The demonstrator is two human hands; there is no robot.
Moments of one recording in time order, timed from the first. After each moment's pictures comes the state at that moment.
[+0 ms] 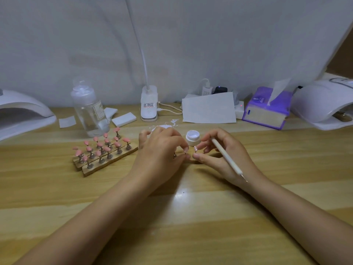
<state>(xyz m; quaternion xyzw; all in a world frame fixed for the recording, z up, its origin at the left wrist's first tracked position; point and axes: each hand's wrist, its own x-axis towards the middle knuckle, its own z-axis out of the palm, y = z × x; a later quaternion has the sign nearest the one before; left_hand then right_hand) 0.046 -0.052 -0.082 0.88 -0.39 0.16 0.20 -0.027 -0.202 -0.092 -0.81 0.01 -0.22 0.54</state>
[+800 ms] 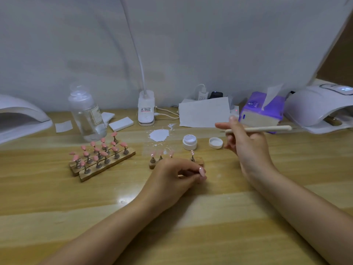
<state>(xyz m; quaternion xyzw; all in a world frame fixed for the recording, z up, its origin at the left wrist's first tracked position) 0.017 -0.057 -0.101 0.73 -0.43 -0.05 0.54 -0.020 -0.222 -0.076 -0.66 0.16 -0.34 0.65</state>
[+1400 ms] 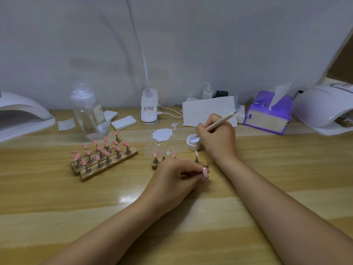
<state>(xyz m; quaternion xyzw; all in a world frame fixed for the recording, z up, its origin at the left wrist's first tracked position) 0.024 -0.058 -0.106 0.73 -0.43 -0.05 0.53 0.042 -0.209 -0.097 -0.79 0.14 -0.39 0.45</state>
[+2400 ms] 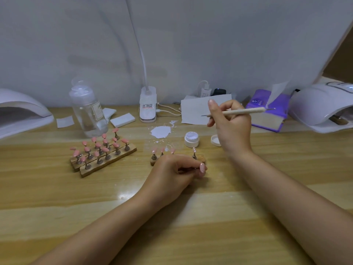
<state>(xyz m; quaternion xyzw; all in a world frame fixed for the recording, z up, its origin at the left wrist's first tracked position) 0.022 -0.057 -0.105 0.75 -0.40 -0.08 0.53 0.012 -0.203 -0.061 -0.67 0.10 -0.42 0.60</state>
